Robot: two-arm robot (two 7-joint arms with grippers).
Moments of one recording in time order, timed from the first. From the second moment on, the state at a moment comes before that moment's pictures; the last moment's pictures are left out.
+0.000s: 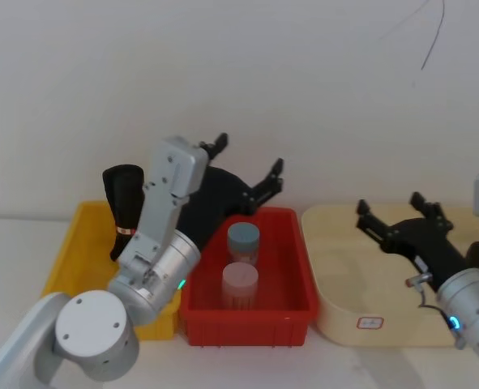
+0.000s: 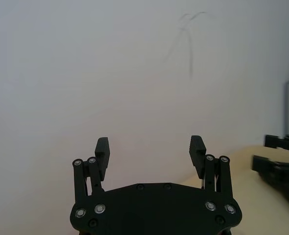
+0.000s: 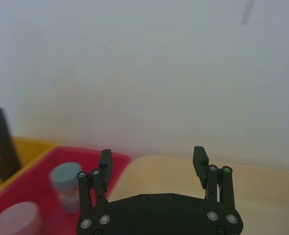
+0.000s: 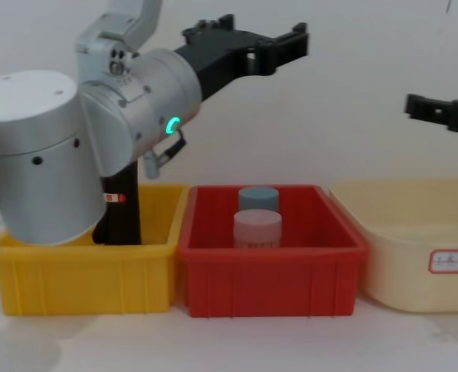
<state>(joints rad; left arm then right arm) -0.45 0.06 0.41 -1.44 -0.13 -0.16 -0.20 0.25 0.19 -0.09 -1.60 0.22 0.15 0.22</state>
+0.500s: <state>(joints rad) -0.38 0.09 0.34 -1.55 -0.01 -0.09 -0.04 0.24 0.20 -0.21 -1.63 0.24 0.18 0.34</state>
